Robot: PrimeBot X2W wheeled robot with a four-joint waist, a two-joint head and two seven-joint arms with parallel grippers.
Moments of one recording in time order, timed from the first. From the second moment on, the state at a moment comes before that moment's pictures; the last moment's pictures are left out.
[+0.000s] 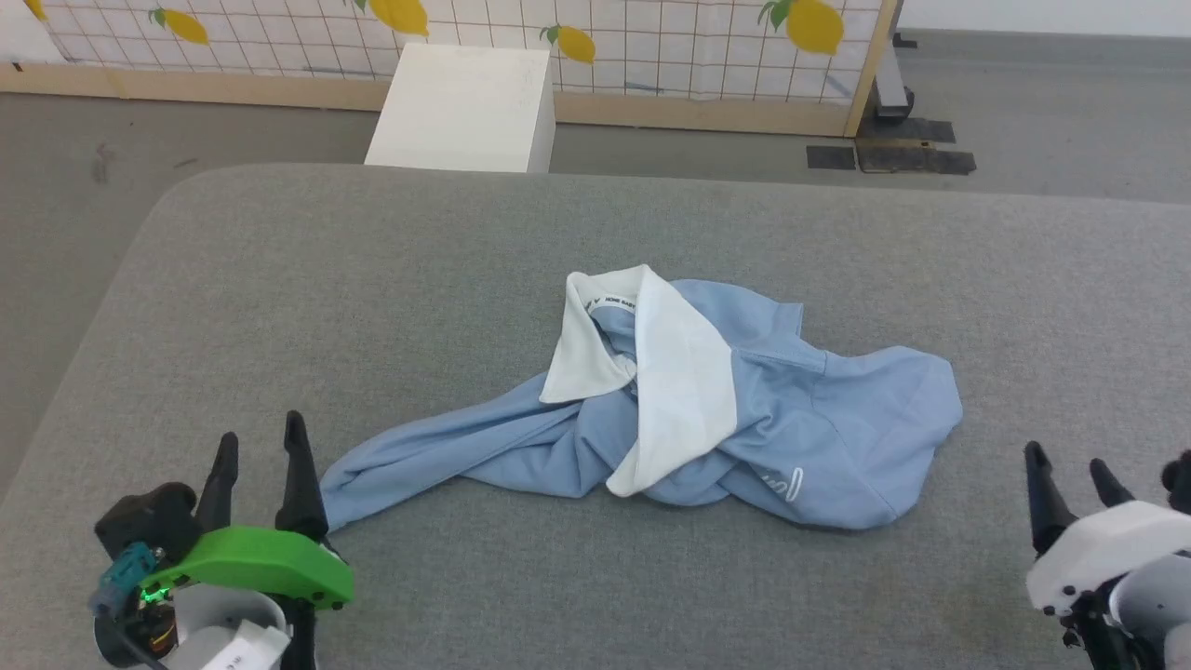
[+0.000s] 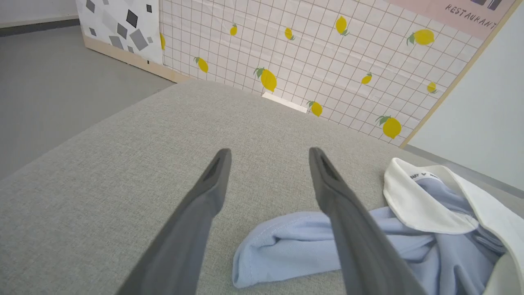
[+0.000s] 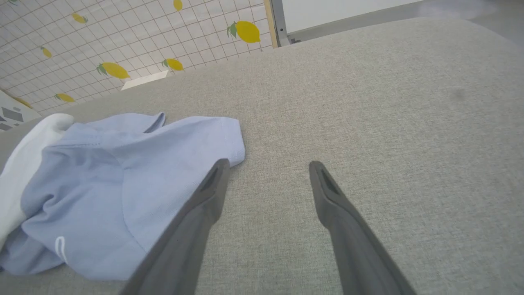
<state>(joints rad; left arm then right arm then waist) -0.07 0.33 -0.22 0.13 -0.69 0.20 -0.25 -0.06 -0.05 -0.32 0.18 0.24 0.13 0.21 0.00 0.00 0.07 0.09</state>
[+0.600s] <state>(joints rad) -0.15 0.22 -0.17 0.07 -0.52 0.14 -0.26 -0.47 -0.23 -0.06 0.30 0.07 0.13 0.78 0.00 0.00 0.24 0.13</state>
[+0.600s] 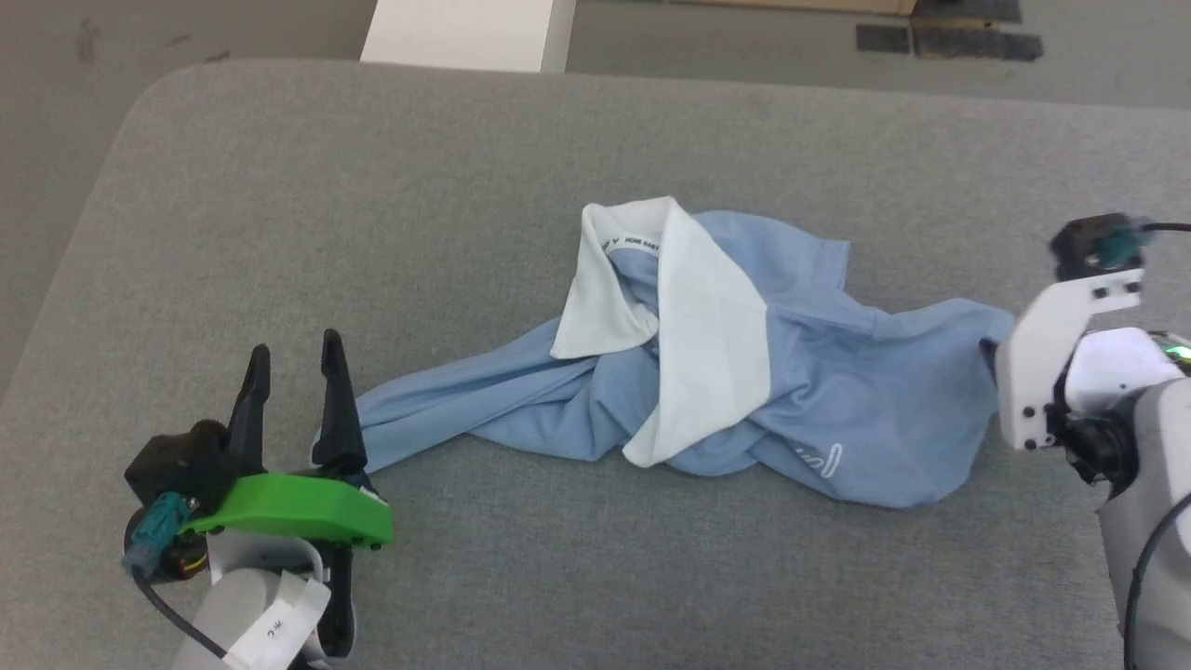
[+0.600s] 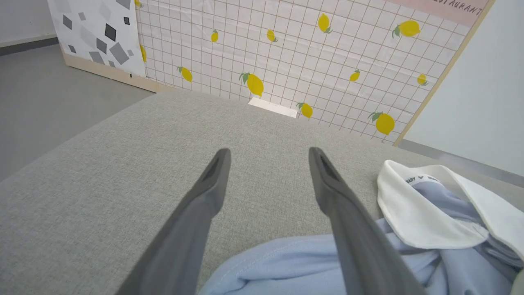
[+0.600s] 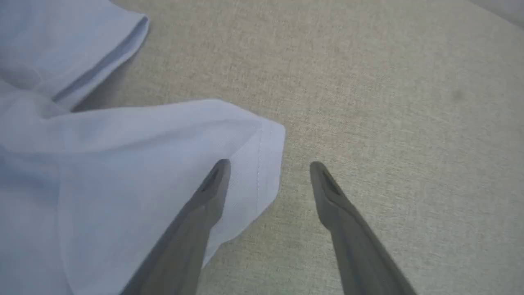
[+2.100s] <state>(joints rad) -0.19 0.14 -0.12 0.18 -0.46 0.04 -0.26 -0.56 -0.28 -0.35 0.34 0.03 0.13 0.57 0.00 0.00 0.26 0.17</state>
